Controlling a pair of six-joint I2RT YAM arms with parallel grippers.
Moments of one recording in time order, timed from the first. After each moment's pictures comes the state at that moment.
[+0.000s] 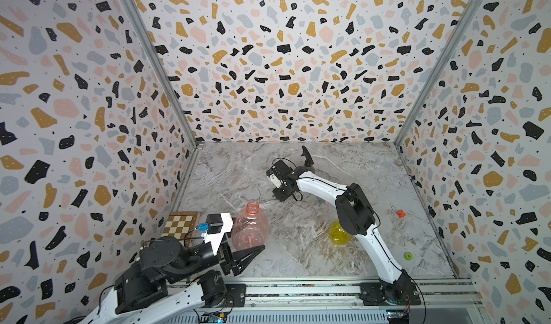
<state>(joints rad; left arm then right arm) -1.06 0.31 0.90 -0.62 0.08 -0.16 0.82 2.35 1.95 -0.73 -0.06 -0.02</state>
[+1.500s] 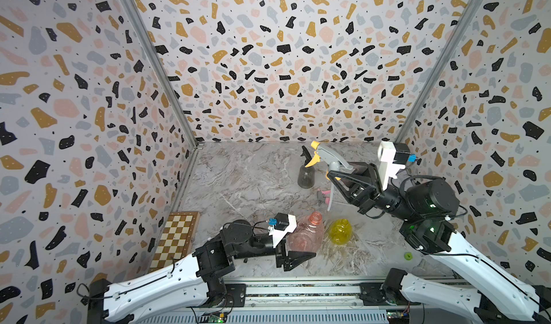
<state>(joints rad) -1.12 0.73 0.61 0.12 0.38 -0.15 0.94 0.95 1.17 0.26 -0.39 0.42</state>
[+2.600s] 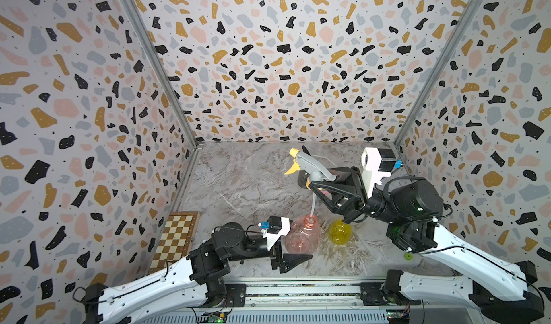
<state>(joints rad) -1.12 0.67 0.60 0.12 0.38 -0.12 1.11 1.02 1.21 0.35 -0.34 0.34</state>
